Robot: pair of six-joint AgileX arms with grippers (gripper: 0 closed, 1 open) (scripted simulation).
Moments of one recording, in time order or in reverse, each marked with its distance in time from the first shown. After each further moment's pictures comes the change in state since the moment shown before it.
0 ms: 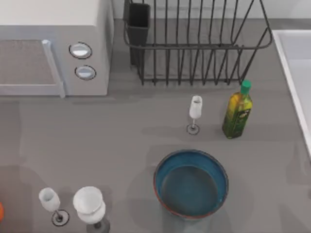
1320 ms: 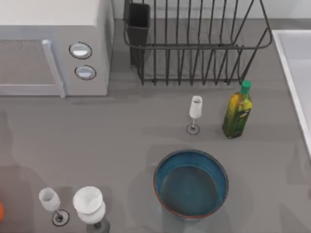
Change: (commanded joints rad) left arm 0.071 0.043 -0.215 0.254 -0.009 0.066; right arm 0.000 0.000 0.000 0.000 0.000 0.000
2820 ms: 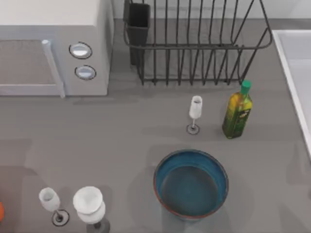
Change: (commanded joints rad) left arm -0.166 -0.746 -0.454 0.506 0.166 -0.170; right arm 0.000 0.000 0.000 0.000 0.000 0.000
